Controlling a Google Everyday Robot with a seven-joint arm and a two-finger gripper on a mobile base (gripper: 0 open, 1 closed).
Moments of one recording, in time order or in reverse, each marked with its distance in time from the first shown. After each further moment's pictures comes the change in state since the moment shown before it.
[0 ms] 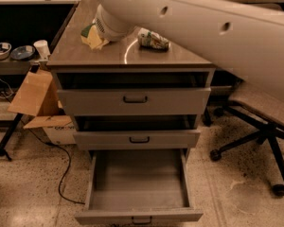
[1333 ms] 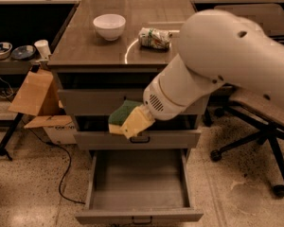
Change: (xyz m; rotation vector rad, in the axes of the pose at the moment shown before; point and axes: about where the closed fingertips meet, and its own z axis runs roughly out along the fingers) arm 0.232 0.051 -0.114 -0.376 0.339 -0.036
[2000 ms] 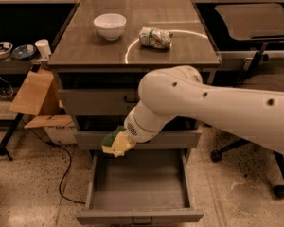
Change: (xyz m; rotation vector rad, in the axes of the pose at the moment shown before) arm 0.023 -0.011 0.127 0.008 0.109 0.089
